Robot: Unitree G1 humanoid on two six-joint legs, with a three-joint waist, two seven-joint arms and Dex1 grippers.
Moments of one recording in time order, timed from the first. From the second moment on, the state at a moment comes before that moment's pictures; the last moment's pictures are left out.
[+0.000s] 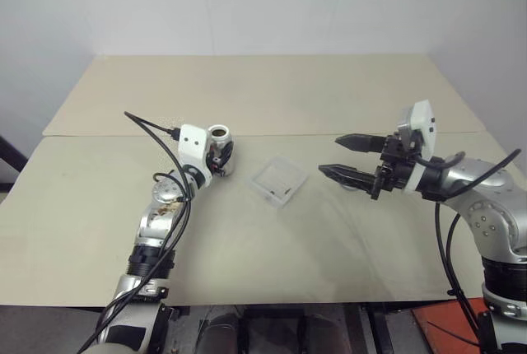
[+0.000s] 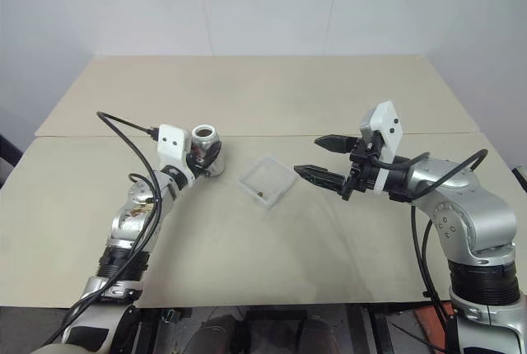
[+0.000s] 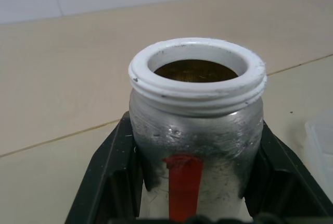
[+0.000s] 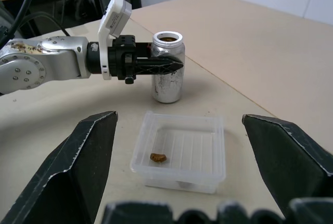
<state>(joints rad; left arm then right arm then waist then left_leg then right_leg) -0.52 0.27 0.02 0.18 -0.20 0.26 -0.31 -0.46 -0.73 -0.15 -0.33 0.69 0.74 0.87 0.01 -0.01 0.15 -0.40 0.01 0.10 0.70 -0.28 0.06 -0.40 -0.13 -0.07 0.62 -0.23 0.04</state>
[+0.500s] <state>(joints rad) -0.31 0.37 0.02 -0.08 -0.19 0.33 -0.41 -0.44 -0.73 -0.15 -0.35 0.69 0.74 0.87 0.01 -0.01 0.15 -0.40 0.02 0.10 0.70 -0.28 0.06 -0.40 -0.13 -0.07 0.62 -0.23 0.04</state>
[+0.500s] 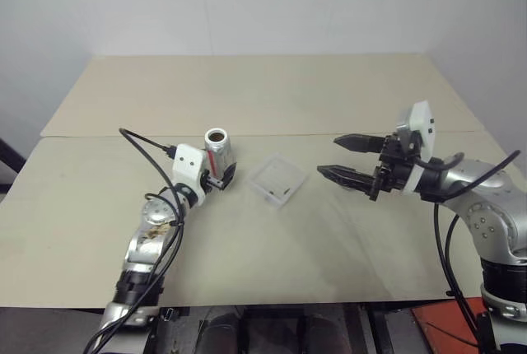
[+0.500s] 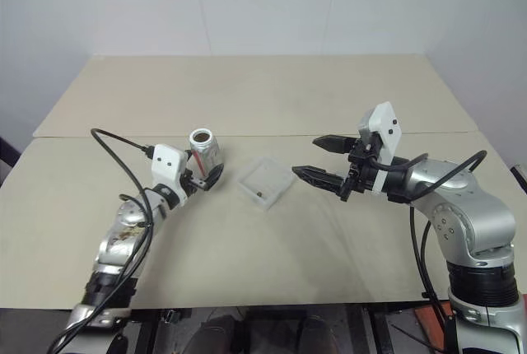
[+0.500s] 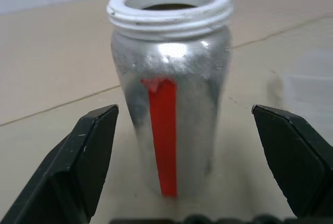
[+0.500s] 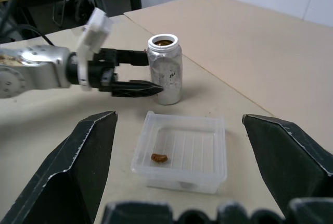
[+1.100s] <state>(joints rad) -0.16 0.91 0.42 -0.35 -0.73 0.52 -1.13 -0.36 -0.85 -0.18 -0.32 0.67 0.68 1.00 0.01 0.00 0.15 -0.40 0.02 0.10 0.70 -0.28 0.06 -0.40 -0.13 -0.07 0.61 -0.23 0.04</state>
